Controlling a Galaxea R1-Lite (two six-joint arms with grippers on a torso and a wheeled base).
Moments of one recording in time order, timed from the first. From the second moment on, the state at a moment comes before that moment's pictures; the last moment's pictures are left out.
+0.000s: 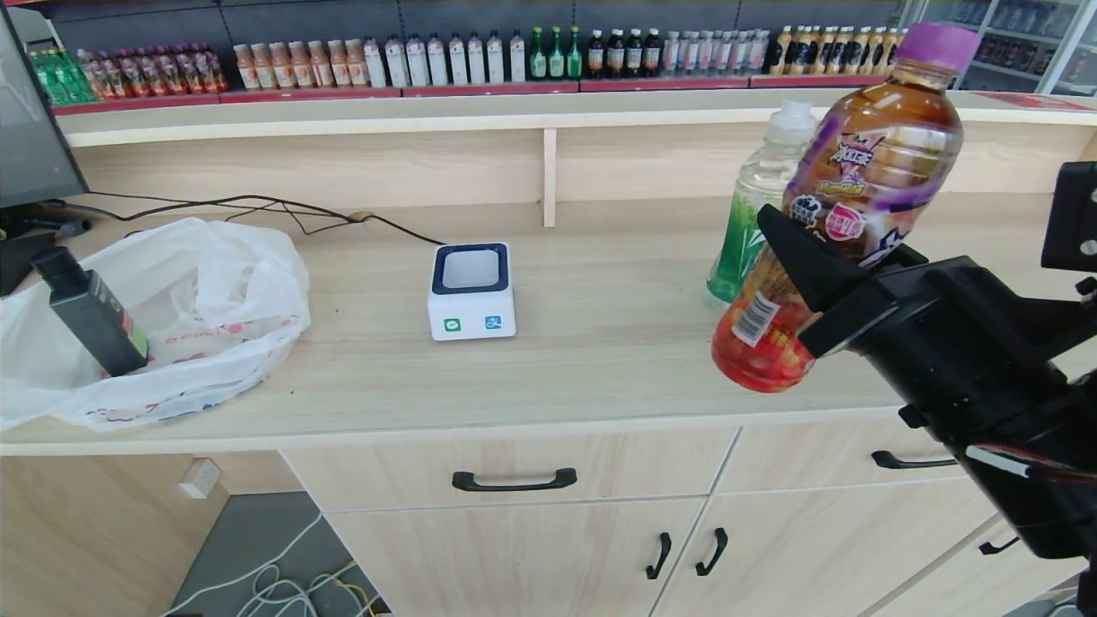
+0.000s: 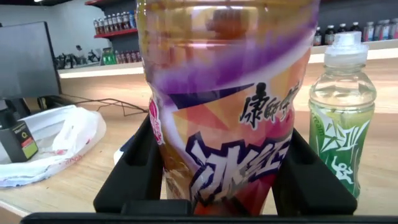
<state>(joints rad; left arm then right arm) 0.00 0.00 0.00 0.00 0.00 0.00 0.67 1.56 -0.49 -1.55 -0.21 -0.03</state>
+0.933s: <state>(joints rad) 0.00 0.00 0.00 0.00 0.00 0.00 0.54 1.58 -0.49 -1.52 -0.08 0.04</state>
